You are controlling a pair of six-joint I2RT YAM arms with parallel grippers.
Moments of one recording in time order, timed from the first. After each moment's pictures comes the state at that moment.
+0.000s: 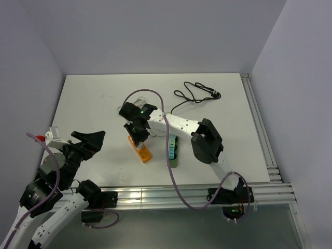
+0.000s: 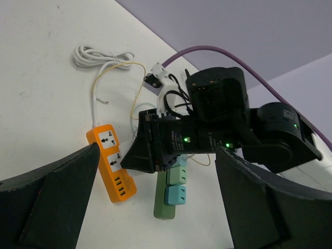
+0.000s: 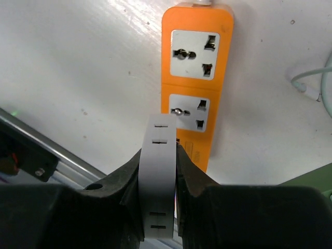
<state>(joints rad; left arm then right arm) -0.65 0.24 0.81 -0.73 -0.48 -0.91 0.99 2.17 1.94 -0.95 -0.09 0.45</state>
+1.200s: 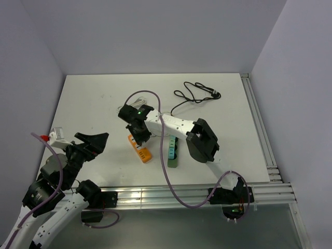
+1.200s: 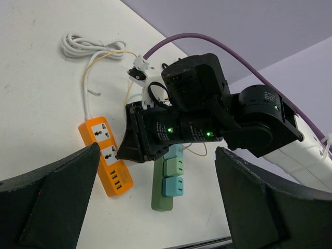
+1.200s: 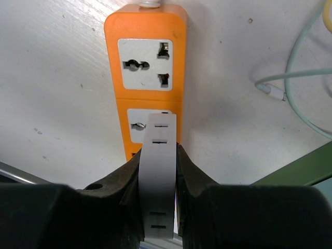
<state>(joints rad) -0.65 0.21 0.76 -0.71 -0.42 -0.91 1.00 2.26 2.01 -1.05 0.04 0.43</state>
